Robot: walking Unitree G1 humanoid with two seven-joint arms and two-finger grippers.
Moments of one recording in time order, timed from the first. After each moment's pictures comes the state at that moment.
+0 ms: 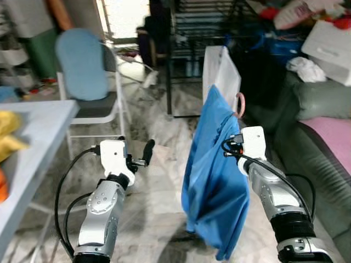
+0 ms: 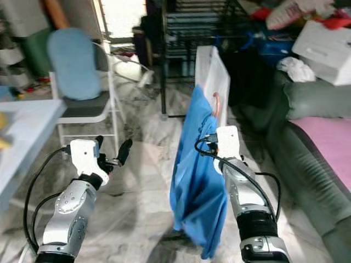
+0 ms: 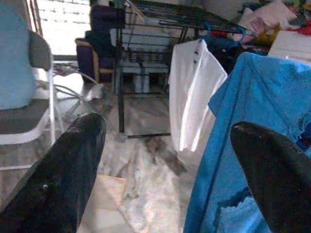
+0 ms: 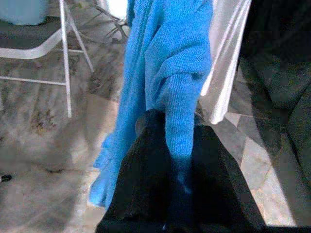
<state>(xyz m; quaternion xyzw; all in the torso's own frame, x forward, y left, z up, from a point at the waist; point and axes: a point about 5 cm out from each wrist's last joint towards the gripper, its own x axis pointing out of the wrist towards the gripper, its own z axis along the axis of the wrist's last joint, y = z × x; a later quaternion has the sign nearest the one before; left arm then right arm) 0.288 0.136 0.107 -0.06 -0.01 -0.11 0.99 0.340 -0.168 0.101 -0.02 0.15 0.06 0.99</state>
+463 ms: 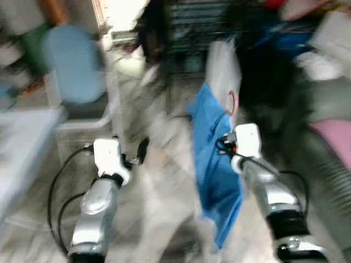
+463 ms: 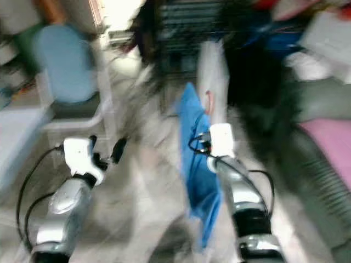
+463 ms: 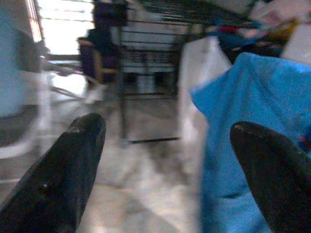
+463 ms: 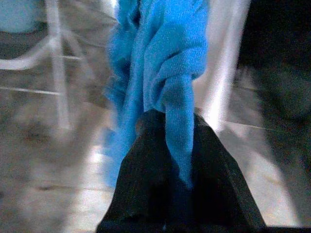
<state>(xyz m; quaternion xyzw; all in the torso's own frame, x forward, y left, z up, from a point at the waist) 0.290 0.128 0.109 -0.08 -0.02 -0.12 0.99 0.340 -0.171 0.102 -0.03 0.16 0.07 0.99</state>
